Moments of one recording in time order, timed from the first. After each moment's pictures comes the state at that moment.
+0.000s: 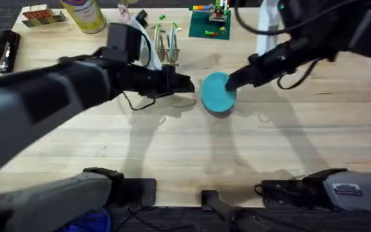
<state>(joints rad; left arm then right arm) -0.20 1.39 0.72 -0.32 0.77 -0.33 0.27 1.51 1.12 -0.89 -0.55 -0.13</state>
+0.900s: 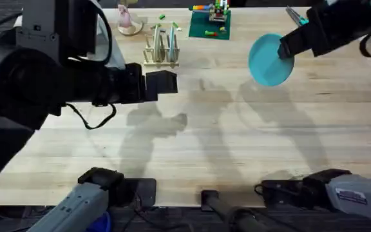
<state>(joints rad) -0.20 0.96 0.94 -0.99 0.26 -0.28 0.26 1.37 1.58 -1.38 -0.10 -0.14</state>
